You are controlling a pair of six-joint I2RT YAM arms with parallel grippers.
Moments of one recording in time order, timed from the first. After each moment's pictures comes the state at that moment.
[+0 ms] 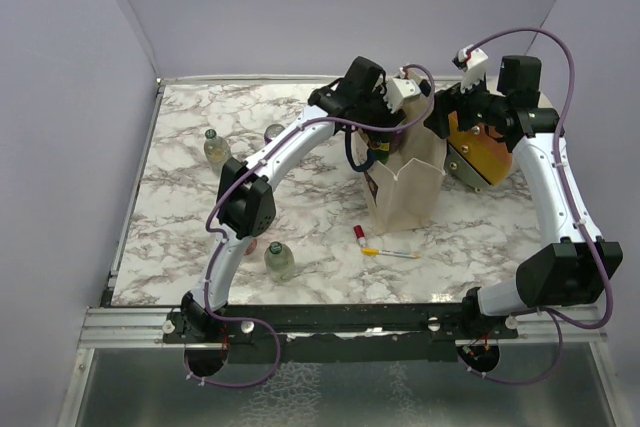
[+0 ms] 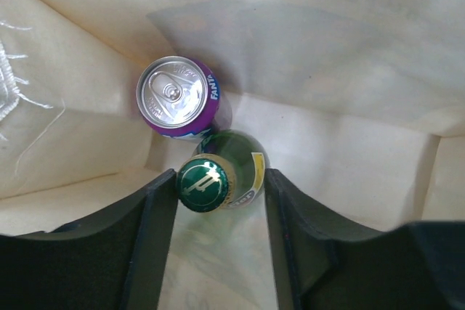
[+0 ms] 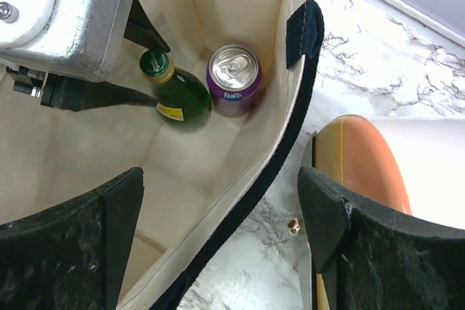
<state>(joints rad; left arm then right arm) -0.70 2.28 2.30 -0.69 0.35 0.37 0.01 1.44 1.48 -0.63 -0.51 -0.33</state>
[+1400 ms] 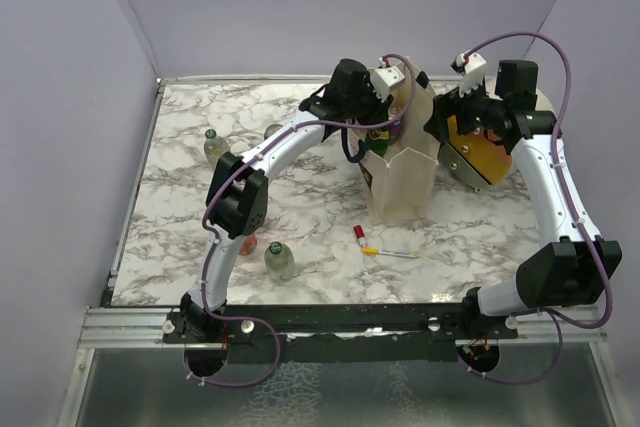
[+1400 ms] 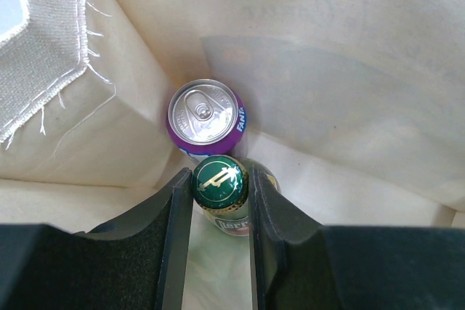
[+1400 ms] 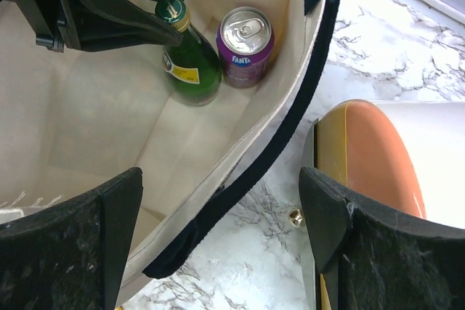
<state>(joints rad) -0.63 2.23 2.06 -0.28 0.32 0.23 0.01 1.44 1.45 -0.63 -0.48 -0.33</state>
